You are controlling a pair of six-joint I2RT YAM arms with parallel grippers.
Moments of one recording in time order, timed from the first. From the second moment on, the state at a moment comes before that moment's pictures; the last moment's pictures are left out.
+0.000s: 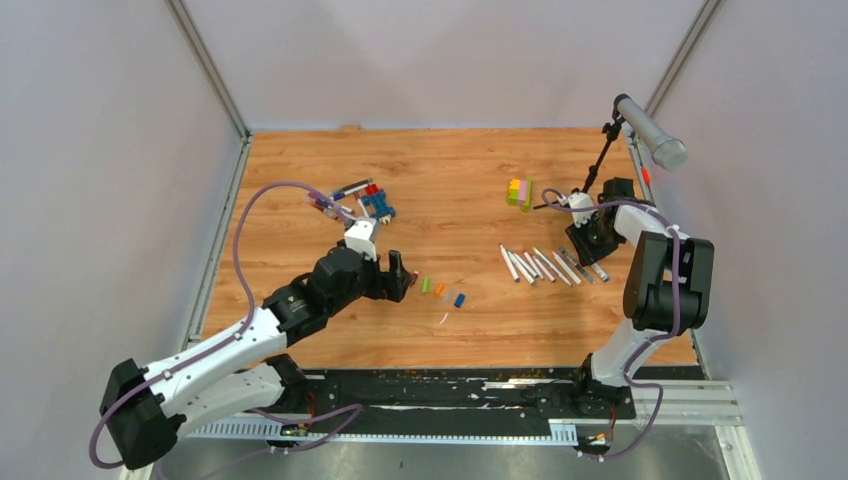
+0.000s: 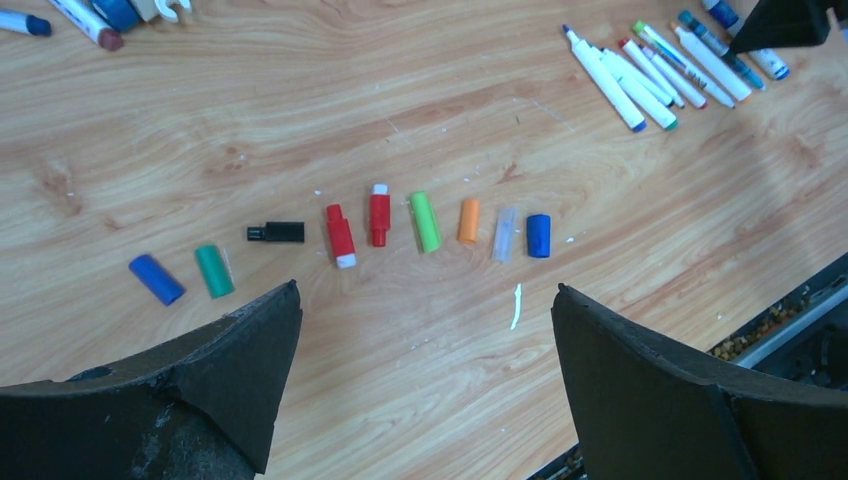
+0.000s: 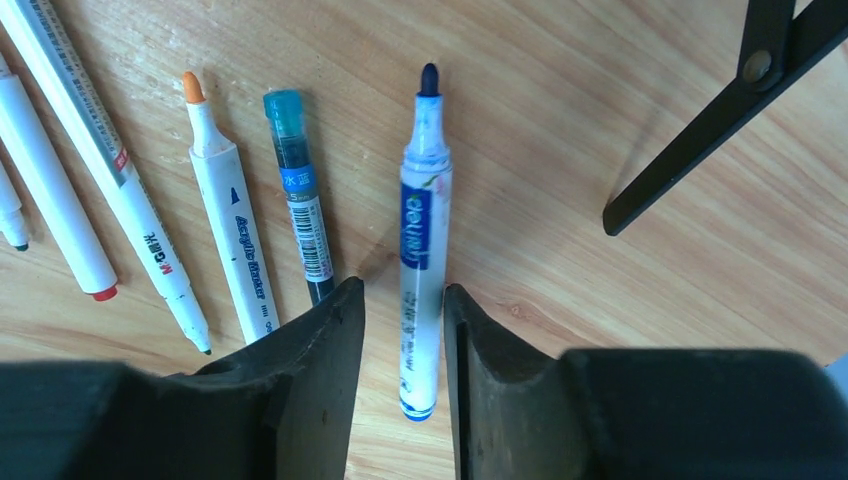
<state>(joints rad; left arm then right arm) -0.84 0.90 0.59 -0.18 -0.20 -0.48 -0.19 1.74 1.09 -0.64 -0.16 -0.75</state>
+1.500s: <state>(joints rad) -0.08 1.81 1.37 -0.51 -0.16 -0.57 -0.13 1.18 0.93 -0.85 -0.86 -0.68</state>
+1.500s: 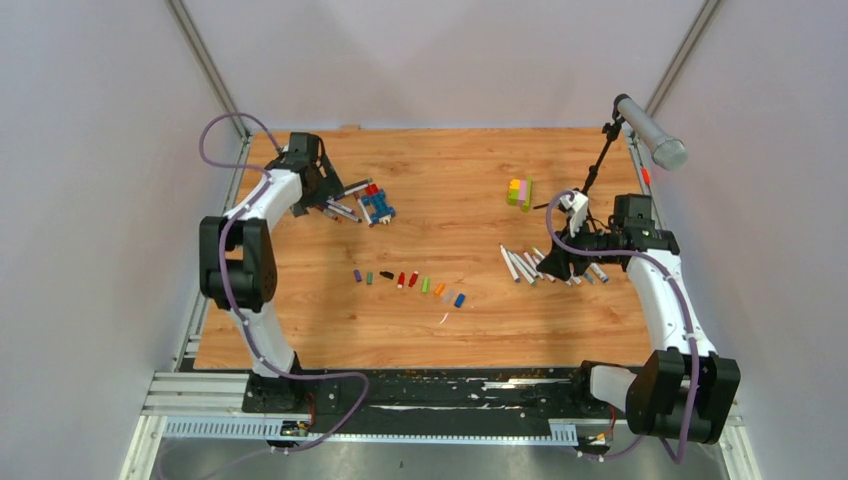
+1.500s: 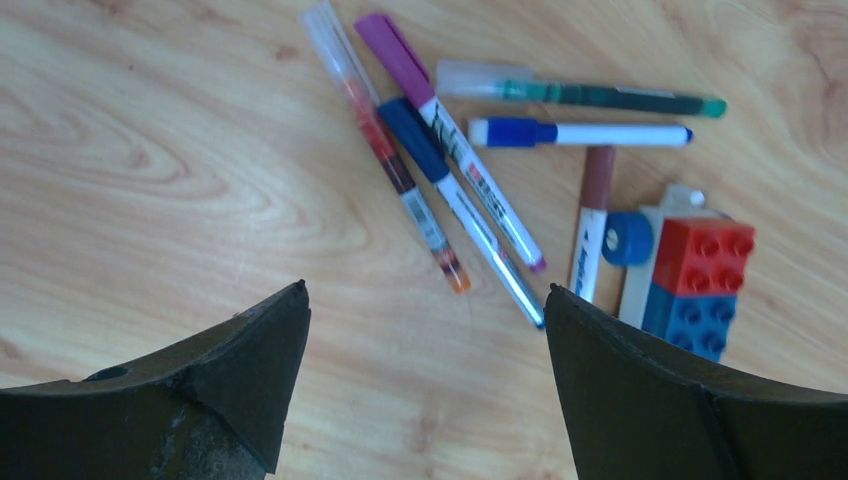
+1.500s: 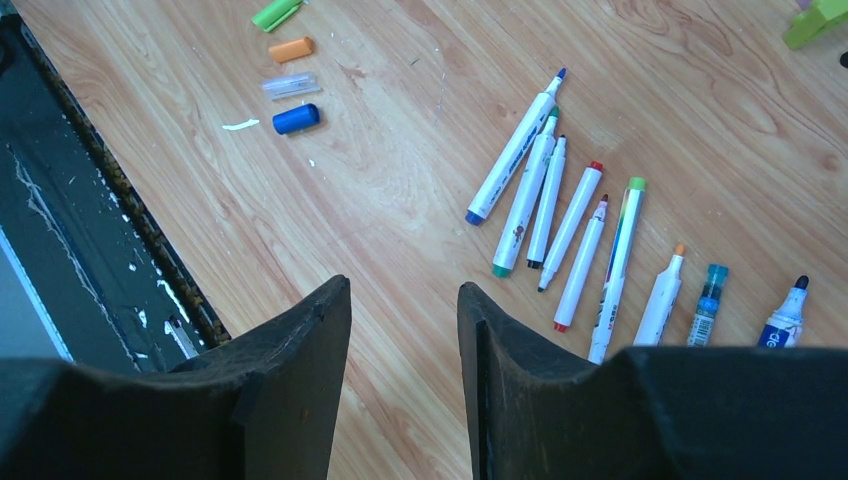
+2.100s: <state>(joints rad) -0.08 2.08 1.63 -0.69 -0.21 -0.56 -0.10 1.20 0.93 -0.84 -0.83 -0.69</state>
